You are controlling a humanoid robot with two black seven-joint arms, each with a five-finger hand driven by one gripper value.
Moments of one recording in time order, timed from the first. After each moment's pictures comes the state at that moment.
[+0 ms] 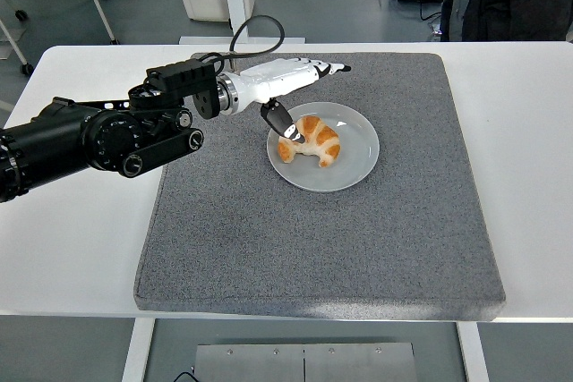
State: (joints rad) left arm -1.33 0.19 0.14 -0.83 1.07 0.14 -0.29; right arm -0.11 0.00 0.00 0.13 -0.10 -0.04 0.25
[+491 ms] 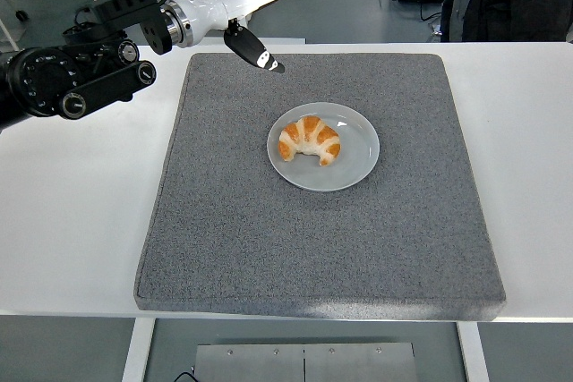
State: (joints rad) left arm -1.46 0.35 0.10 -0.88 0.96 0.12 -0.36; right arm -0.11 0.00 0.00 0.13 -0.10 -0.04 0.25
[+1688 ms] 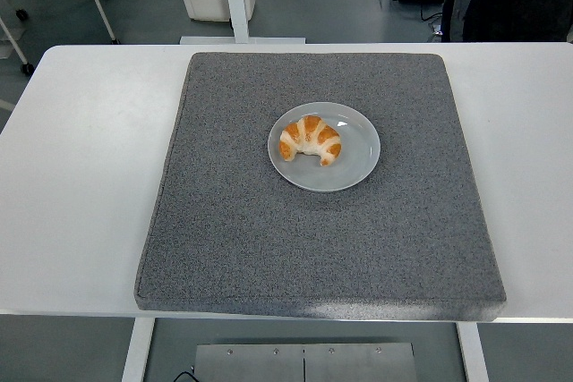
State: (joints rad) left arm -1.49 0.73 -0.06 -0.86 0.32 0.01 -0.25; right arm -0.11 0.00 0.00 0.13 -0.10 -0.04 0.25
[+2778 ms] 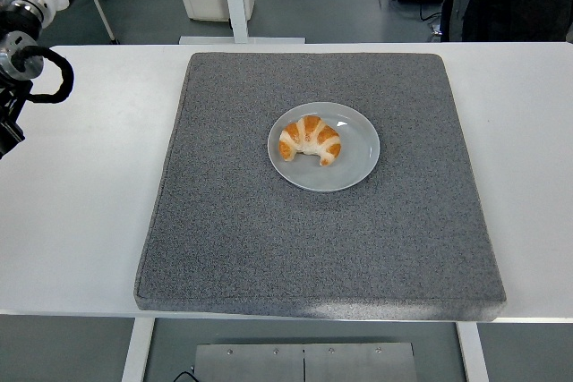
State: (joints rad) left arm -1.16 0.30 -0.54 -0.38 0.00 -0.10 -0.19; right arm -0.11 0.00 0.00 0.13 -0.10 -0.04 0.25
